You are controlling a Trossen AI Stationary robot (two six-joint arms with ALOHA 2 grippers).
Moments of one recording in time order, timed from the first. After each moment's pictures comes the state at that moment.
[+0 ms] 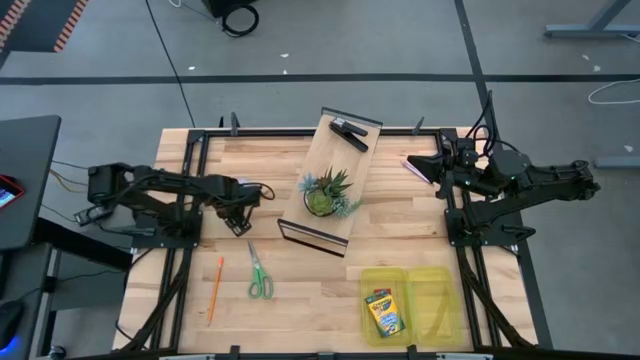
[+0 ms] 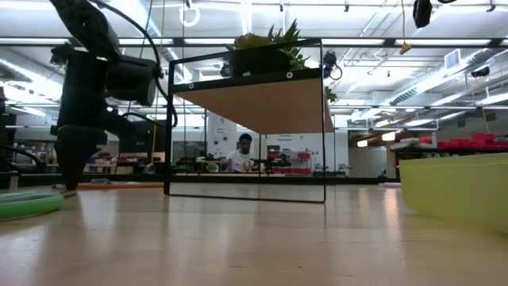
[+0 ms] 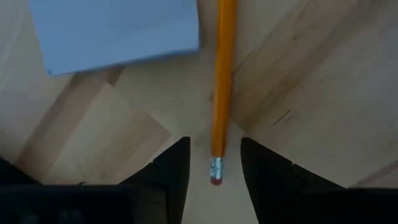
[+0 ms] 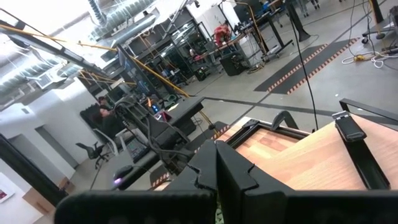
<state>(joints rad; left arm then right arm) 0.20 1.37 0.59 -0.84 -0.11 -0.49 0.15 0.55 0.72 -0.12 0.52 0.56</state>
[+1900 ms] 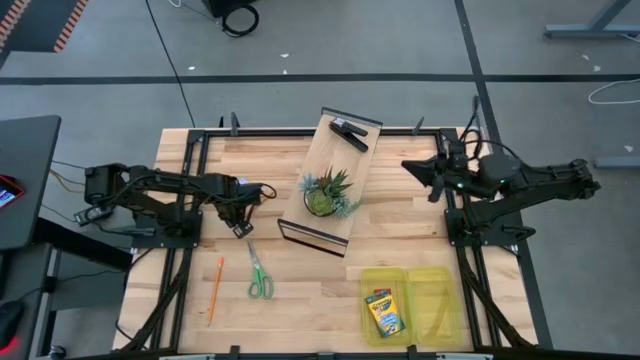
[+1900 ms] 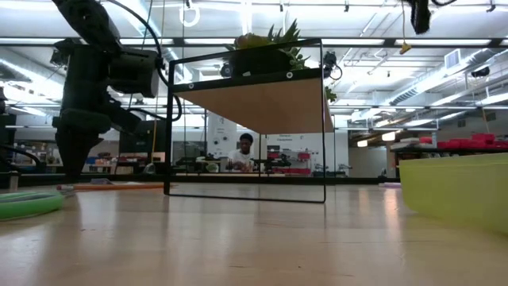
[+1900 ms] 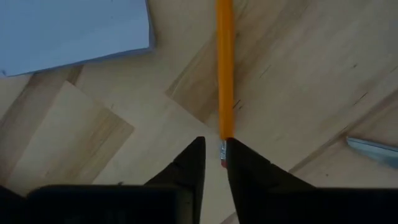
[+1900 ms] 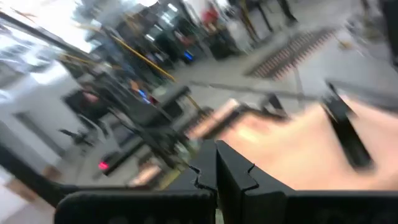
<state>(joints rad) 0.20 1.34 0.61 -0.84 -0.01 -0.49 0.15 0.58 0.72 -0.20 0.54 0.60</state>
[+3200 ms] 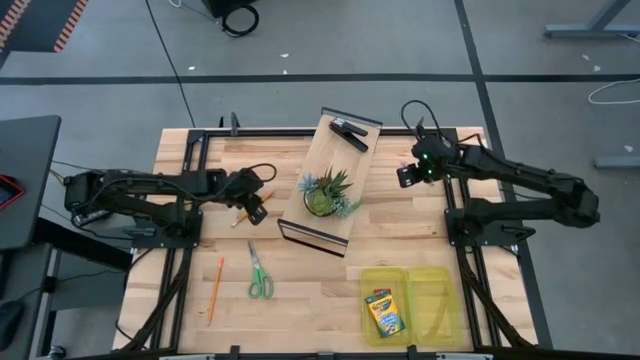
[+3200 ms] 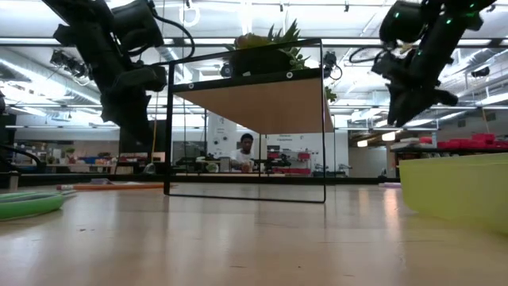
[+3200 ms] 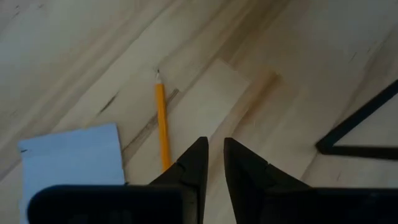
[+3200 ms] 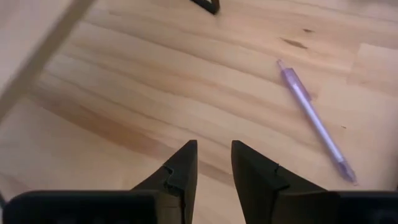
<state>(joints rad) 0.20 1.13 0.62 -0.49 -0.13 -0.45 -0.52 0.92 0.72 -0.82 0.13 0.70</state>
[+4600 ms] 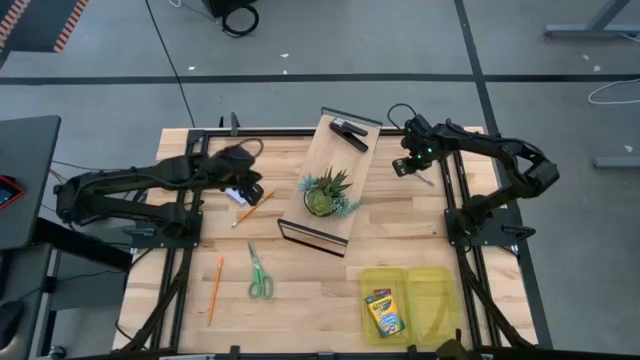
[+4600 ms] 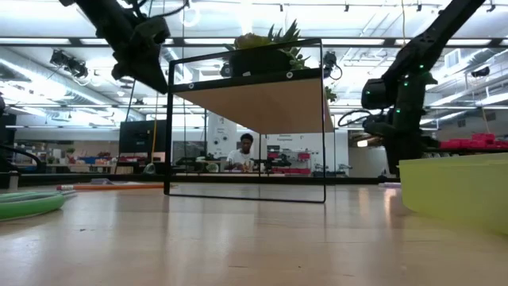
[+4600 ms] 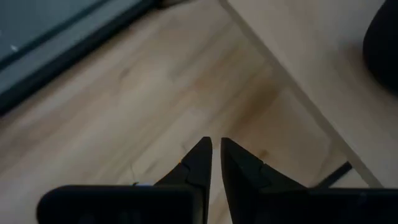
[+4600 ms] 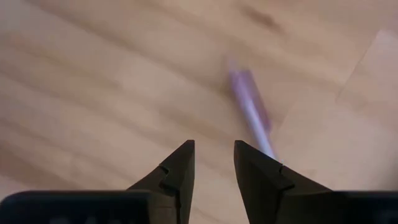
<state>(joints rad) 0.25 1.00 0.84 -0.63 -0.26 -0.39 -0.95 1.42 0.76 -0.68 -0.11 0.25</state>
